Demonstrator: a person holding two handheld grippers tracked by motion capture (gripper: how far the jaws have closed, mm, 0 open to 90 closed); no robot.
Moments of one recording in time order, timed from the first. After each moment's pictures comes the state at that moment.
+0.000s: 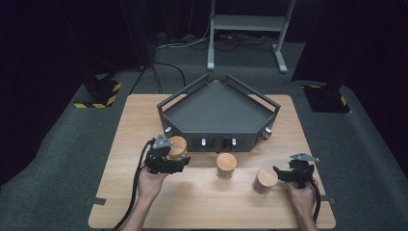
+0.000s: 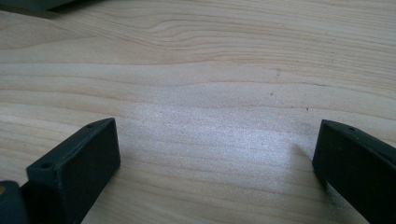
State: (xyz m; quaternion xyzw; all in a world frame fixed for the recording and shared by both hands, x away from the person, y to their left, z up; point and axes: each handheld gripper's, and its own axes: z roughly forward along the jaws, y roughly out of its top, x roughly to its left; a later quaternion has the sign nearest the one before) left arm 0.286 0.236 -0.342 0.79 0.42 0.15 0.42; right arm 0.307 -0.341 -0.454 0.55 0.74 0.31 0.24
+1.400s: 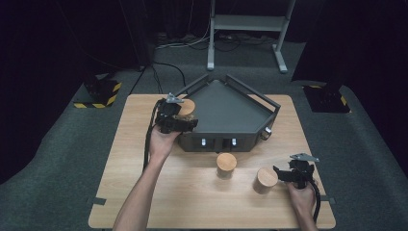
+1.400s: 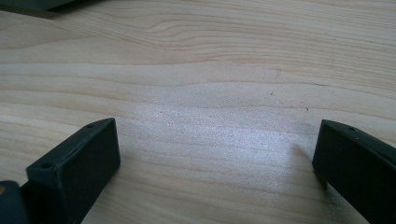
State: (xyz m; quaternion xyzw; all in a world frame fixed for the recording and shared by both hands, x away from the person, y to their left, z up) left arm 0.369 0.199 -0.274 0.78 0.45 0.19 0.40; right arm 0.307 -0.341 -0.454 0.55 0.74 0.31 0.24
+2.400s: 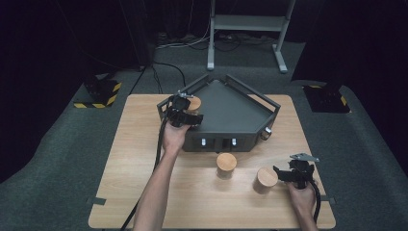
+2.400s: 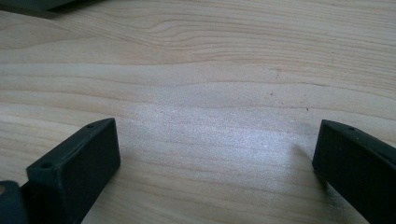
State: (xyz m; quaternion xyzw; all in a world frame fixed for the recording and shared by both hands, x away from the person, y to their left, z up) left arm 0.410 0.165 -0.300 0.77 0.49 0.20 0.36; right arm 0.307 -0.341 -0.454 0.55 0.74 0.31 0.24
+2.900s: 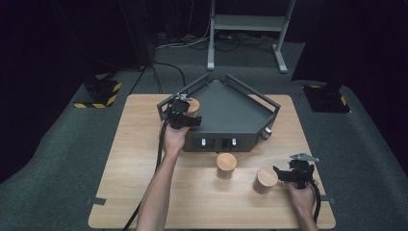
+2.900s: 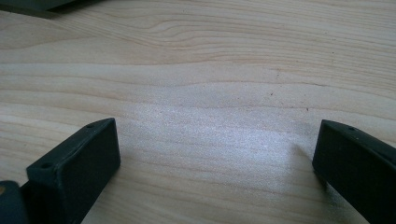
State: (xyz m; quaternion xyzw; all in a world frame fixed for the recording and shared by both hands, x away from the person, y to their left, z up) left arm 0.410 0.162 -0.313 0.77 0.49 0.21 0.35; right arm 0.307 -0.341 -0.454 0.55 0.74 0.31 0.24
